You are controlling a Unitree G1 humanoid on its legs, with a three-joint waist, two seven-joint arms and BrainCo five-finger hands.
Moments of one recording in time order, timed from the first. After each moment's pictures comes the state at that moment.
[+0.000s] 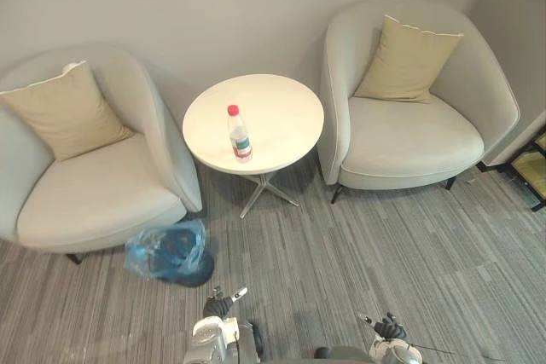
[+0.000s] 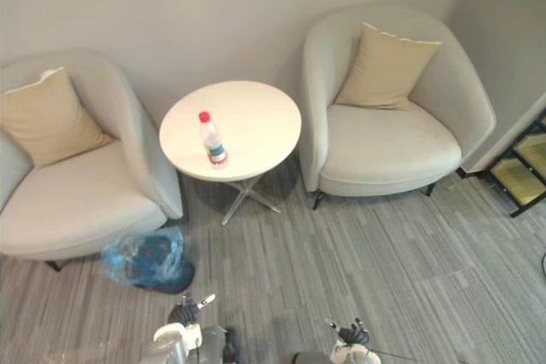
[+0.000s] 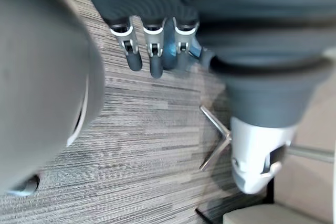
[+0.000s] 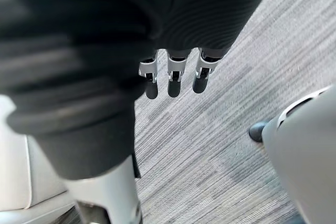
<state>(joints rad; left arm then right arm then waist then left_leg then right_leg) 0.00 0.00 0.09 0.98 -0.08 -0.06 0.13 0.04 -0.02 -0.31 1.02 0.20 -0.07 -0.11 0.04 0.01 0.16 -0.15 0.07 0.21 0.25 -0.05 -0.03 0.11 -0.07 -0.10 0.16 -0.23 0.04</state>
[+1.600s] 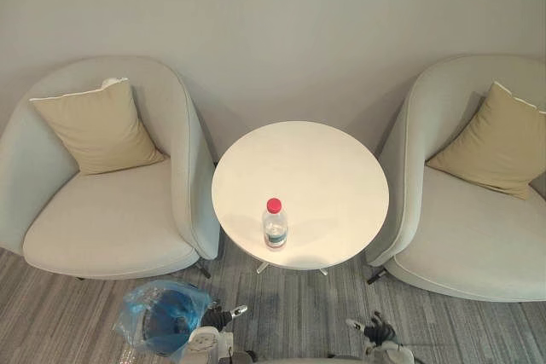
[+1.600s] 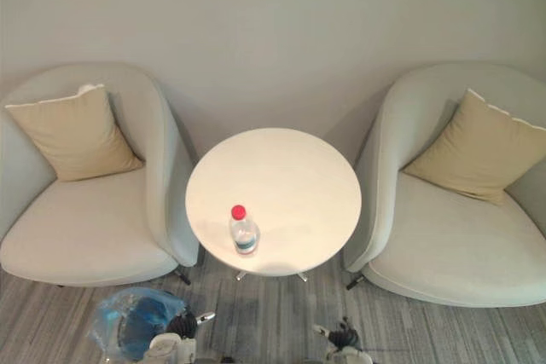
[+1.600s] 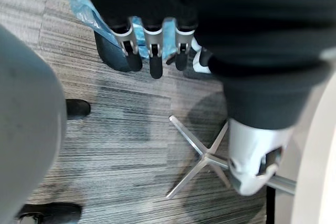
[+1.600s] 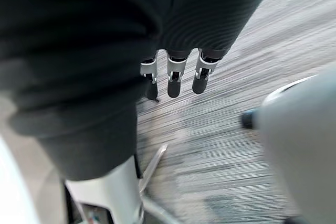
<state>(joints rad) 0.00 0.03 0.04 1.06 0.00 -0.06 0.11 0.09 -0.06 -0.14 0.81 0.08 -0.09 -0.10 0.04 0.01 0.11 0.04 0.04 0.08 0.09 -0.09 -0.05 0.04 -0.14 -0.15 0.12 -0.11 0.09</state>
